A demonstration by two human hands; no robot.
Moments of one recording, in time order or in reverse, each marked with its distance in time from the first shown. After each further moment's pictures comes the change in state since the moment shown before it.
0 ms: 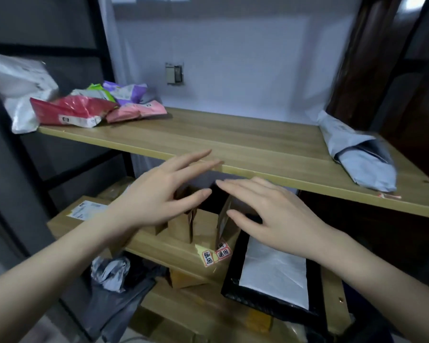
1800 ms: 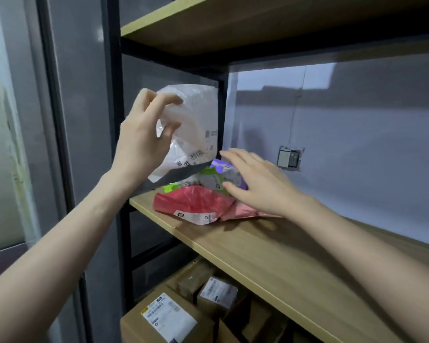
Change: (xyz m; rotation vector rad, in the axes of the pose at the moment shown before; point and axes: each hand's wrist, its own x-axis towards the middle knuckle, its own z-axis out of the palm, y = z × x) left_hand 0.040 -0.260 -0.207 0.487 0.889 -0.278; right_hand 0.402 -0.043 0.026 -0.100 0.206 -0.258
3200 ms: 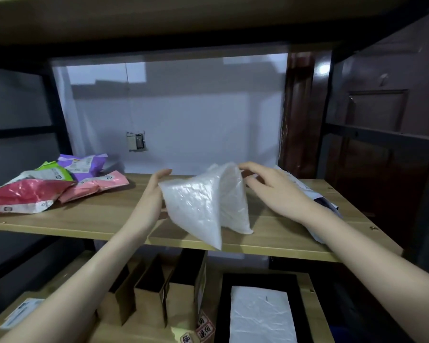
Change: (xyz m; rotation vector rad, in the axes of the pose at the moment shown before) left_hand -0.124 0.305 0.037 -1.142 -0.812 -0.792; right_hand -0.342 0.053 -0.170 0.346 0.108 0.702
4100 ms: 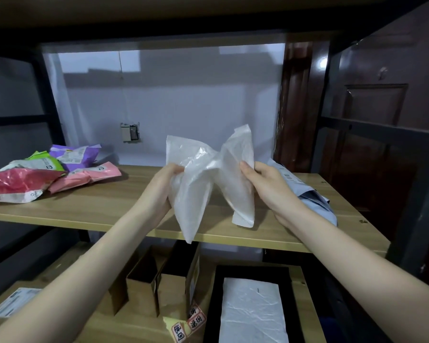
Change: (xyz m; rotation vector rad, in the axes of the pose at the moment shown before) left_hand 0.002 0.010 0.032 -0.216 -0.148 -0.035; right_hand -0.002 0.015 0.017 0.511 0.157 0.256
